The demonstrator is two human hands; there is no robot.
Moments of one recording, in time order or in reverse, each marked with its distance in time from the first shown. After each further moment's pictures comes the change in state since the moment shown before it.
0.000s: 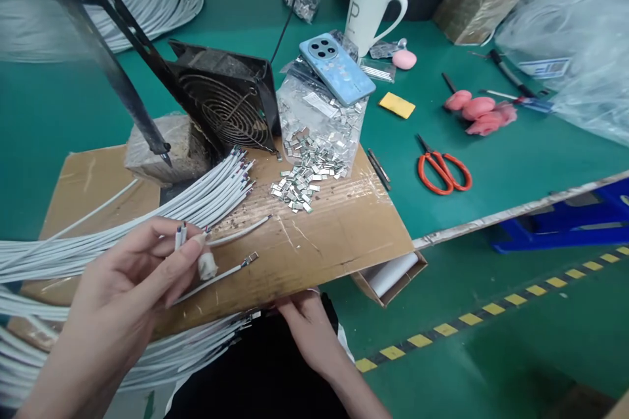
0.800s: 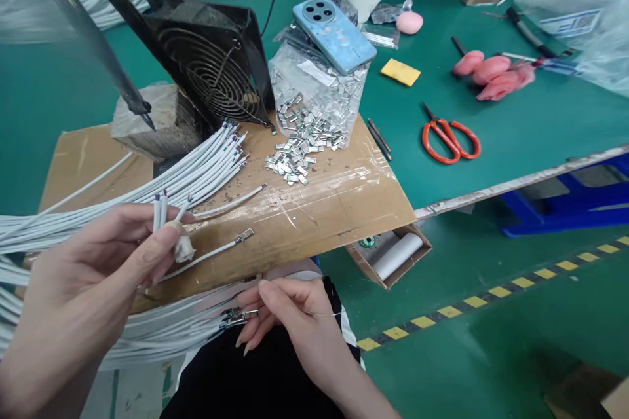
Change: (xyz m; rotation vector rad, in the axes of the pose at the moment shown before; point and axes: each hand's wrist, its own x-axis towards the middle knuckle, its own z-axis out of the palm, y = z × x) left_hand -0.016 -0.004 -0.010 0.207 0.054 0.120; right_hand -0.030 -0.031 0.011 0.465 -0.077 0.055
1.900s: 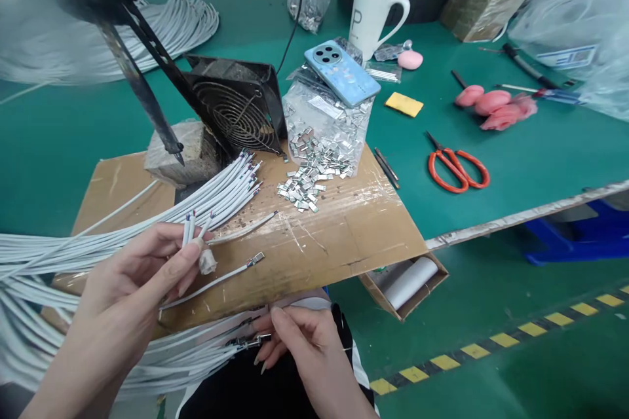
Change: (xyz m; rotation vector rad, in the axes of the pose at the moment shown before) left_hand 0.010 -0.008 0.002 -0.081 -0.038 -0.042; right_hand 0.007 0.008 -0.007 -0.202 0.060 -0.015
